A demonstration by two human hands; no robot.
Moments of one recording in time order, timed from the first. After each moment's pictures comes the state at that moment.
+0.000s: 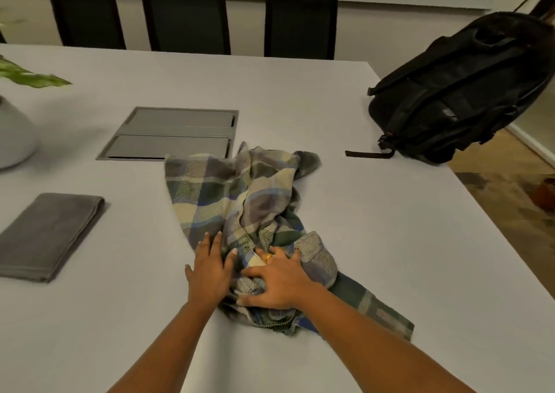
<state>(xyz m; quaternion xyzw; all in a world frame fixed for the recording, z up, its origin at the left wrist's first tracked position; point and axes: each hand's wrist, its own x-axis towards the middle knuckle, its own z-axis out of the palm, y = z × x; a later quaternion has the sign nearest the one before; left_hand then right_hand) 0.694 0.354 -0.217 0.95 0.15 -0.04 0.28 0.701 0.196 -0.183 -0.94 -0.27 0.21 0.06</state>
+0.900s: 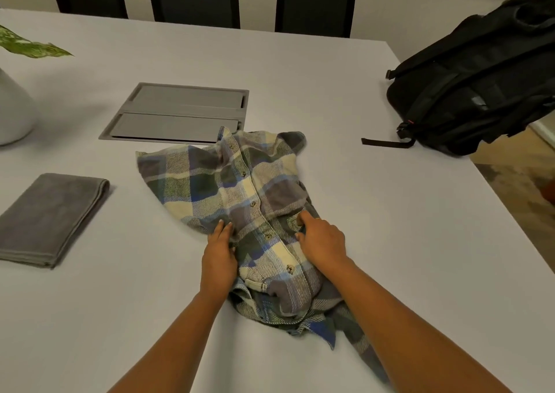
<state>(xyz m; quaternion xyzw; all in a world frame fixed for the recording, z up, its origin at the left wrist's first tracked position) 0.706 0.368 -0.236 0.92 0.13 0.04 0.37 0.744 0.181 -0.180 -0.98 -0.04 0.09 0.15</state>
